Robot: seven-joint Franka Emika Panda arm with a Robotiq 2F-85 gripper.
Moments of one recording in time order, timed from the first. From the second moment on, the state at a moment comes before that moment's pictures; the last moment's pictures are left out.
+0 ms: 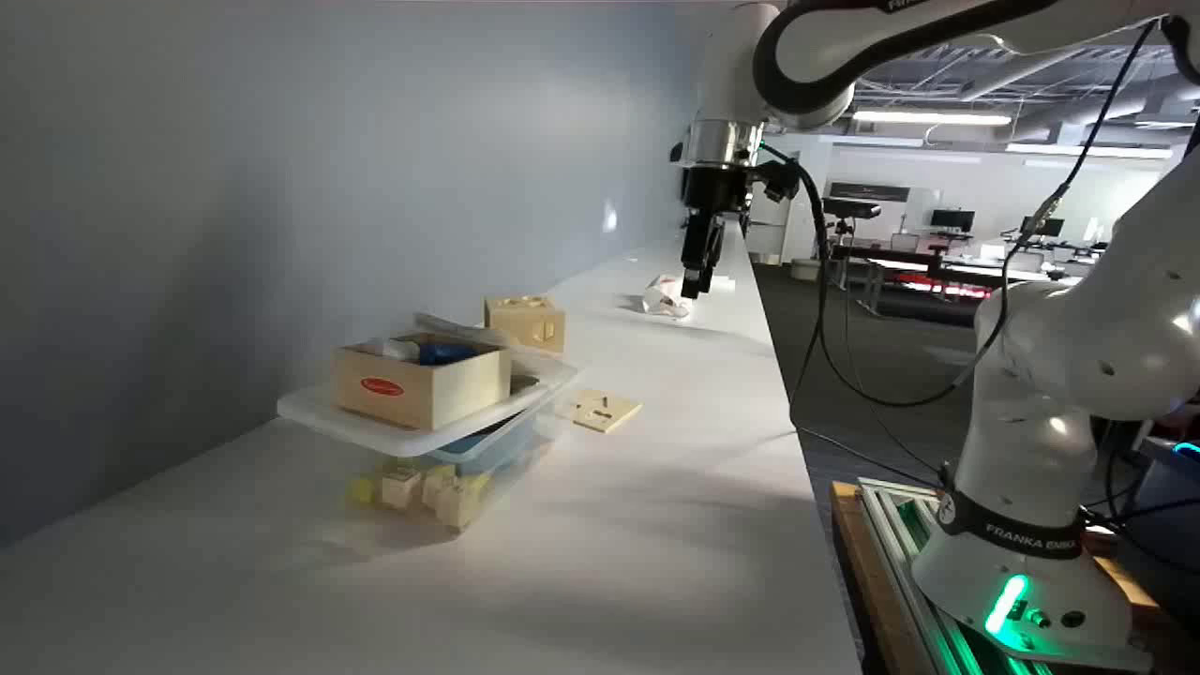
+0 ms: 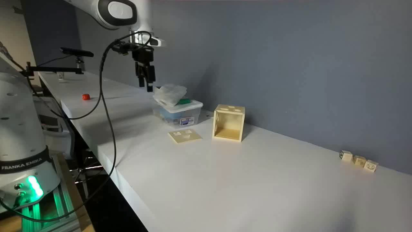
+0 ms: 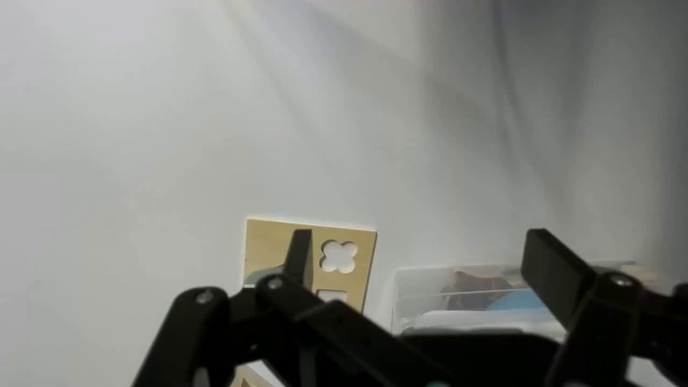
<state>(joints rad) -0.06 -0.54 -0.13 -2.46 -0.02 1.98 -0.04</state>
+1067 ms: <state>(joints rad) -0.11 -0.43 -0.32 -2.27 0.16 2.03 -0.11</state>
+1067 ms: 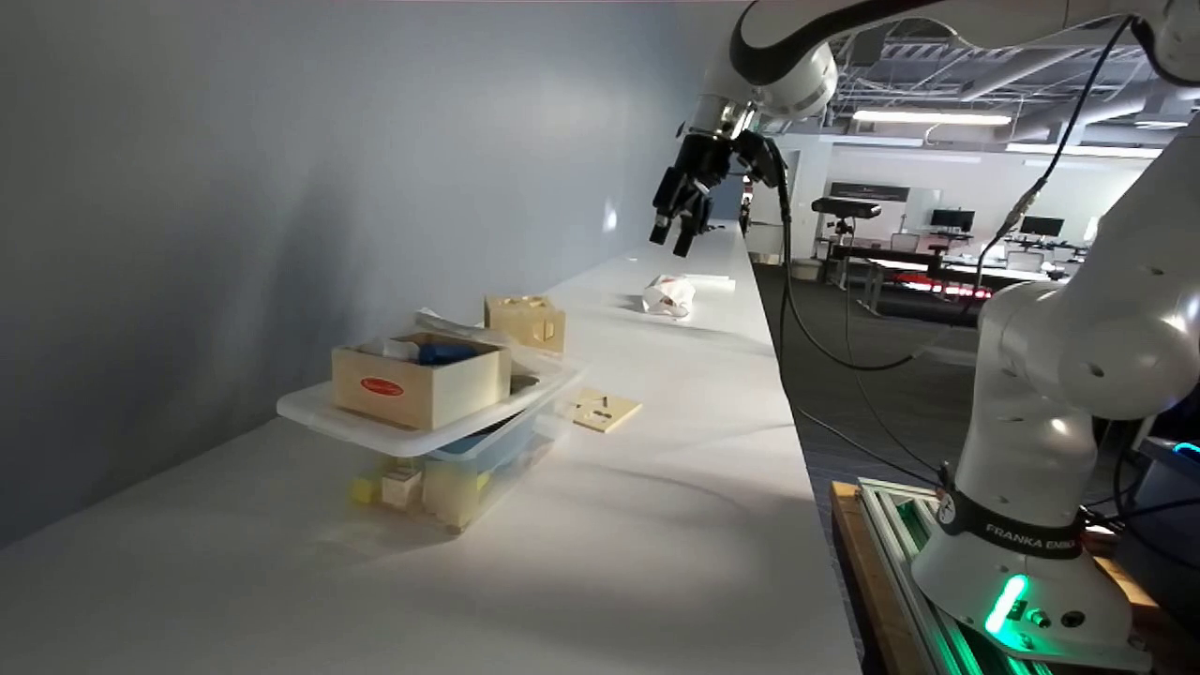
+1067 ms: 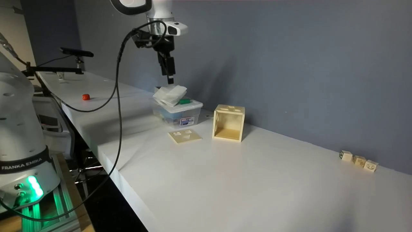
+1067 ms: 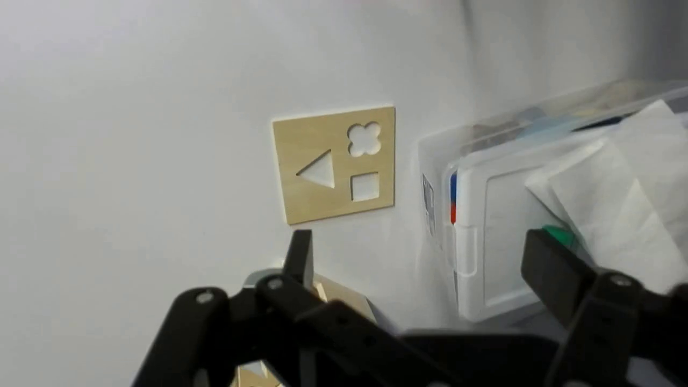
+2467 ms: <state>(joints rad) -0.19 -0.04 -0.40 -1.96 0.71 2.09 -0.20</state>
